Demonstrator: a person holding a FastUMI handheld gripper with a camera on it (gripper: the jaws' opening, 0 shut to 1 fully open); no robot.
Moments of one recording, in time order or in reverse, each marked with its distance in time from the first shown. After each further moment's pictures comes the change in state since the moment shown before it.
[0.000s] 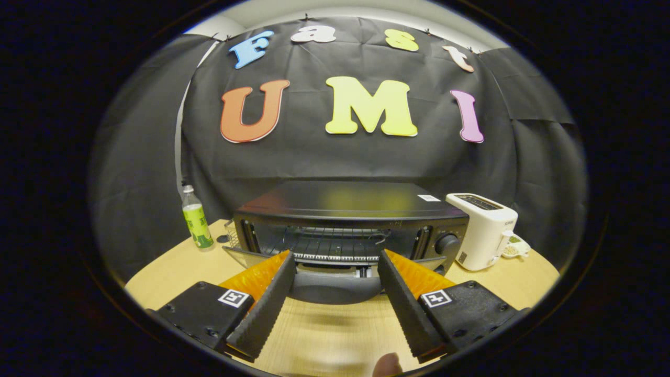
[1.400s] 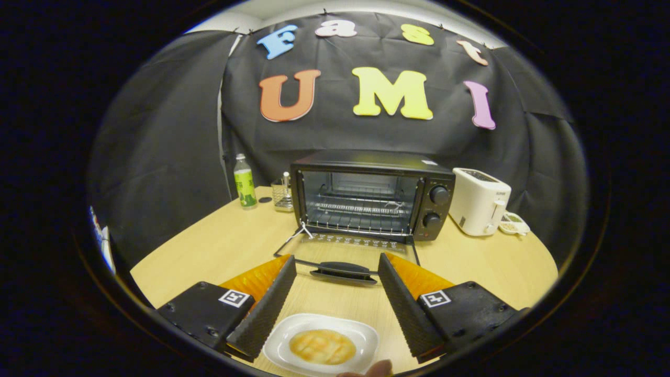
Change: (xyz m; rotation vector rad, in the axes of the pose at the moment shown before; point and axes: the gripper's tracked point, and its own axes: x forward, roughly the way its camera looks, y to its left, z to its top) arm -0.132 0.016 -0.048 -0.033 0.078 0.170
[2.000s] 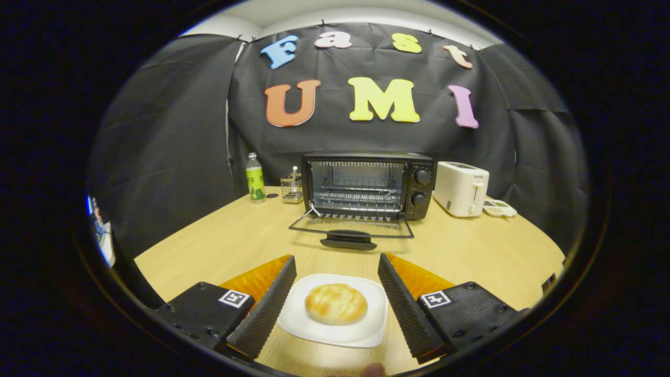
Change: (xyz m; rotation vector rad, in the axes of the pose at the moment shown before) arm -0.059 0.009 -0.074 0.047 0.004 -0.036
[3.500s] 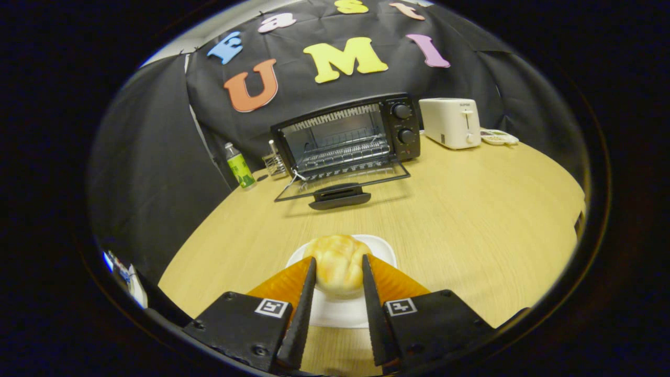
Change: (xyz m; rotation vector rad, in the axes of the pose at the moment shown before) arm 0.011 -0.012 -0.036 0.307 0.156 0.036
